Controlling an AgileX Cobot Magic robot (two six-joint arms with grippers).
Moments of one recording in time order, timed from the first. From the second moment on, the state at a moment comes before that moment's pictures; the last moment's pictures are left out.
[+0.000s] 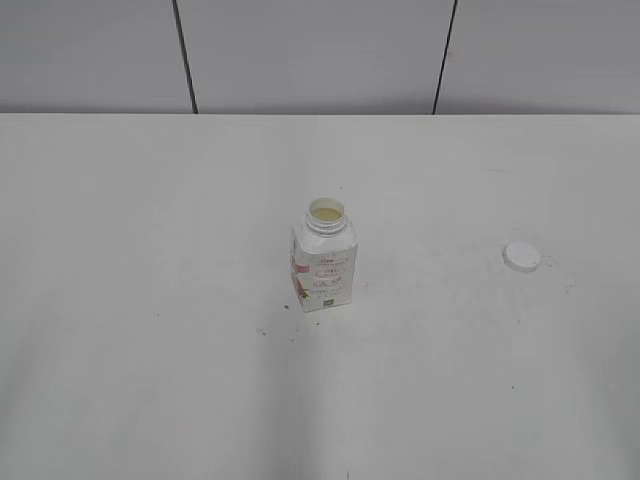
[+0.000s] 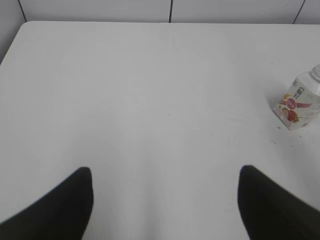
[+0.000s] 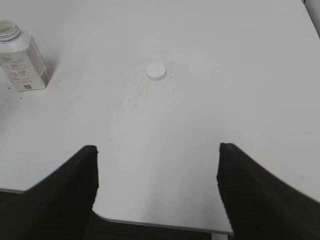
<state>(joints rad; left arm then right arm) -0.03 -0.01 -0.52 0.01 1.06 -0.04 0.14 -0.01 -0.51 0.06 1.10 -0.08</state>
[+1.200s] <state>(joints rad) -0.03 -0.01 -0.52 0.01 1.06 -0.04 0.00 -0.01 -0.51 0.06 1.10 -0.08</state>
